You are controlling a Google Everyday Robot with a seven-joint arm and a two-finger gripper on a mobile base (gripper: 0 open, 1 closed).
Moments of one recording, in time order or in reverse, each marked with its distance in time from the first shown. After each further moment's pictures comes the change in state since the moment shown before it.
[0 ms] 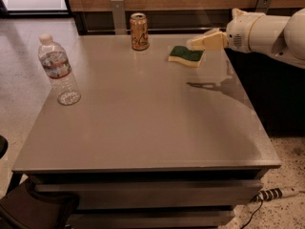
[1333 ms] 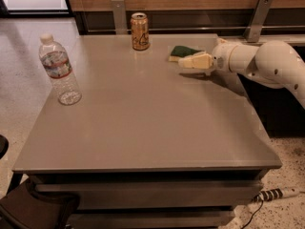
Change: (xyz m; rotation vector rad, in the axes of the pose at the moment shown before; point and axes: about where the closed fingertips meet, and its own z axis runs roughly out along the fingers) arm 0.094 -0.007 0.073 -0.050 0.017 0.149
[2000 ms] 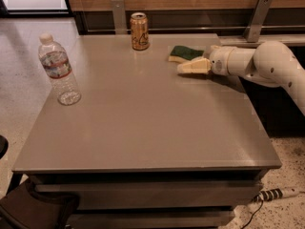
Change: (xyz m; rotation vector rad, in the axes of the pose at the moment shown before) arm 0.026 0.004 0.015 -0.096 0.053 0.041
